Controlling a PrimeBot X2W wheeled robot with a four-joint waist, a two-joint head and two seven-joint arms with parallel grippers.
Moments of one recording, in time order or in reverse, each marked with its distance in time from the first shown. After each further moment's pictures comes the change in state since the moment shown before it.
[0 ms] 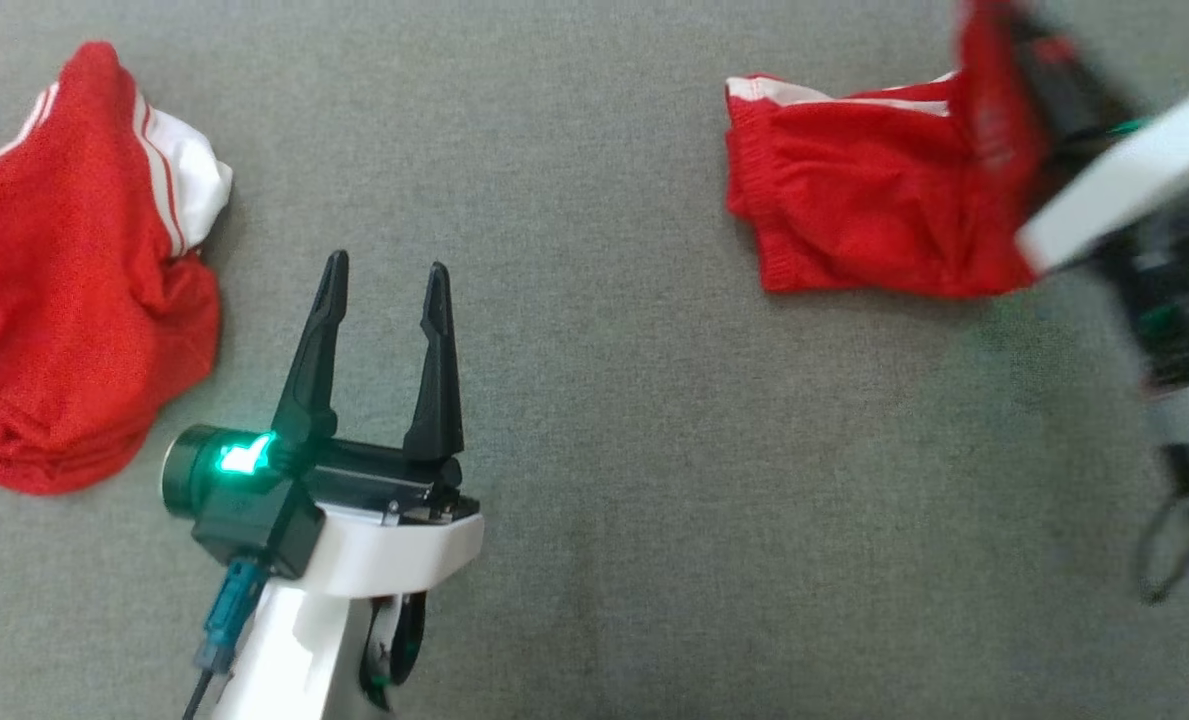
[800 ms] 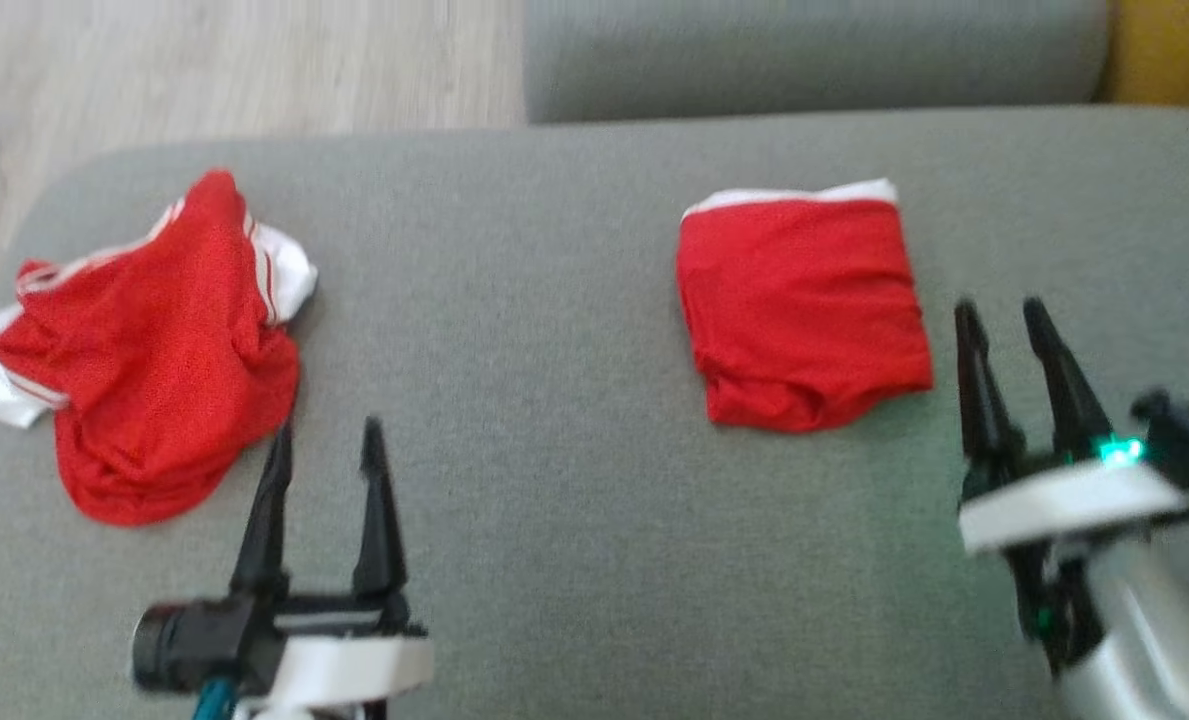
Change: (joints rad) left arm 0.225 0.003 0.079 0.035 -0.027 0.049 0.000; right arm 0.447 0.177 -0.100 0.106 -0.248 0.000 -0.520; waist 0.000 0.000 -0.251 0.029
